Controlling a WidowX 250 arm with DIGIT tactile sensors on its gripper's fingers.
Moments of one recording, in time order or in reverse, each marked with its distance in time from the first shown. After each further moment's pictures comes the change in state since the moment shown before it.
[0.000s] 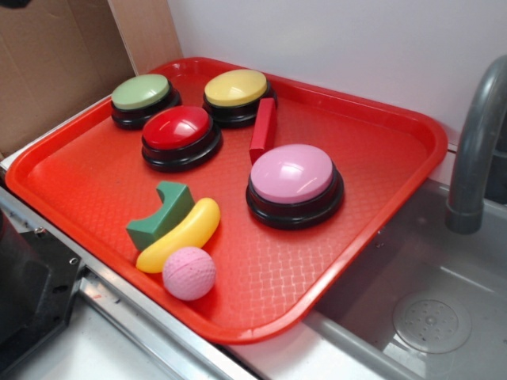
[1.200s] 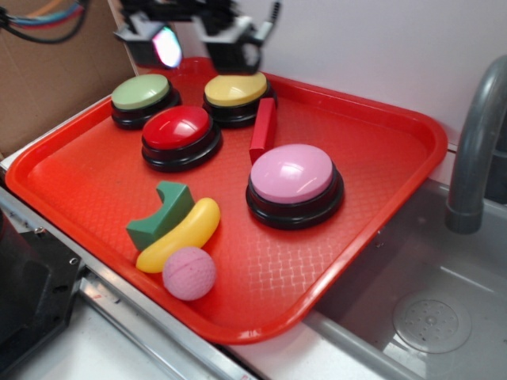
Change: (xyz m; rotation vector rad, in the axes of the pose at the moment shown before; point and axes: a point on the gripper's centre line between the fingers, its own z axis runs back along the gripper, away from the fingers) arm 0.108 -0.049 -0.111 -0.011 -0.069 0.369
